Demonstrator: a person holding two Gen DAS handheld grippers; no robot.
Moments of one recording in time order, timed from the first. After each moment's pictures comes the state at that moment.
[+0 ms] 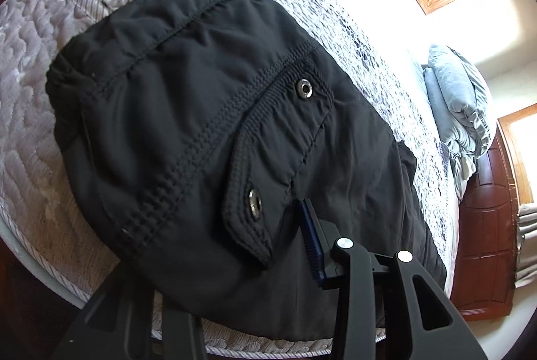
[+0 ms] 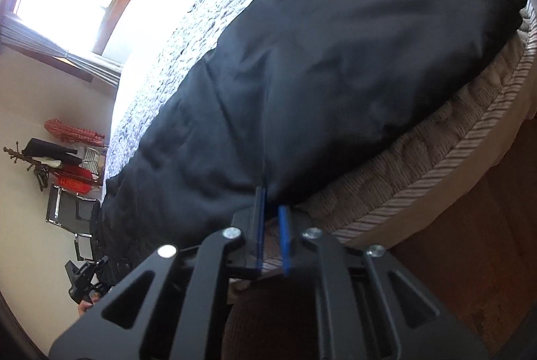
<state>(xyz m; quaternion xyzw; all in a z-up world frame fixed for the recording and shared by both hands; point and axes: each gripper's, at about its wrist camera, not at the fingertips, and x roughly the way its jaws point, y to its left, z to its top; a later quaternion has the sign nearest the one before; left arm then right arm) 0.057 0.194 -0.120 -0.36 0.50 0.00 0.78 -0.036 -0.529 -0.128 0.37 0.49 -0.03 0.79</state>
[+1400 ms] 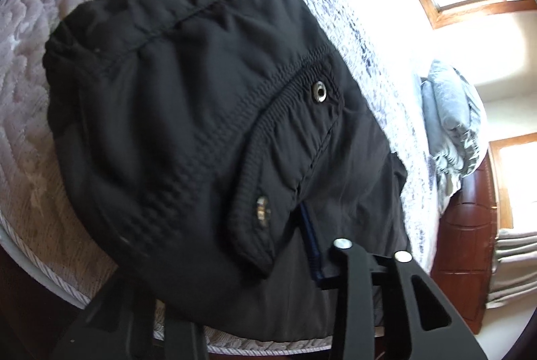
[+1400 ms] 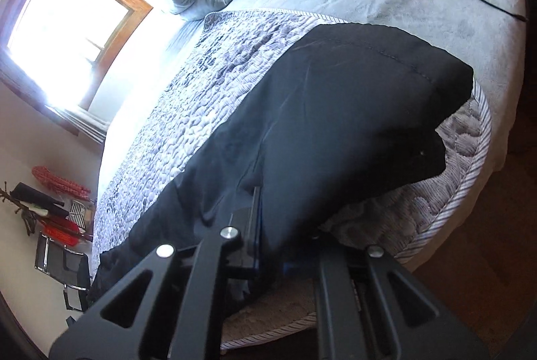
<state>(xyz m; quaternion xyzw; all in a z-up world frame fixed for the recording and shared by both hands) 0.058 0.210 -0.128 -0.43 0.51 -0.01 0.75 -0.016 -0.613 -0.090 0.38 0.39 -0.11 0.83</state>
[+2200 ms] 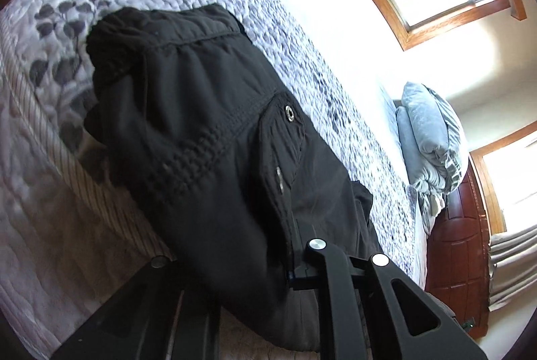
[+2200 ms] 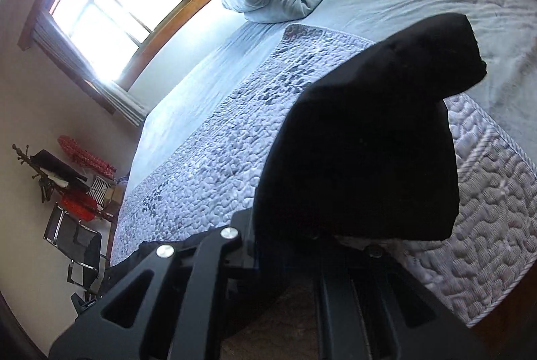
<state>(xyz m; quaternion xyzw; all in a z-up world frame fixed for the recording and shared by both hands) 0.123 0.239 -0.098 -0.42 0.42 -0.03 0.81 0.093 -0.550 -0.007 0.32 0.36 -0.01 0.88</state>
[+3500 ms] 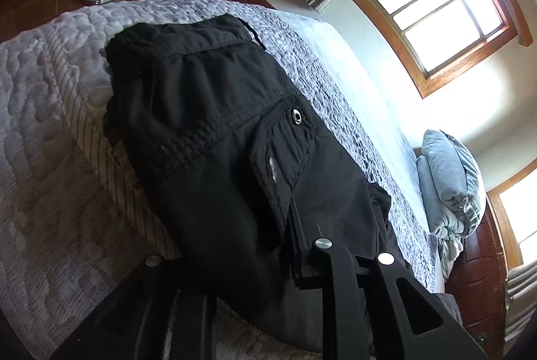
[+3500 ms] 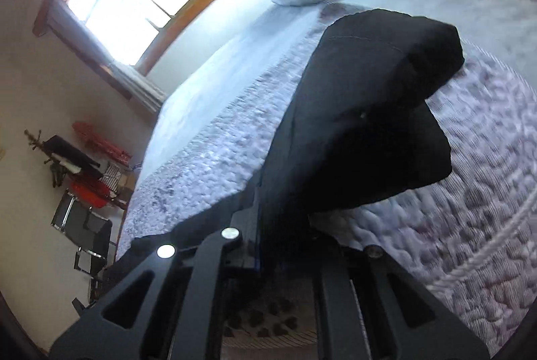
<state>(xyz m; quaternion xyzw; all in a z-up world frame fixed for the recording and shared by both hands) 0.104 0.289 -0.113 -0.41 0.36 0.06 0.84 0.164 -0.531 -0.068 0.33 0.39 0.01 0.86</state>
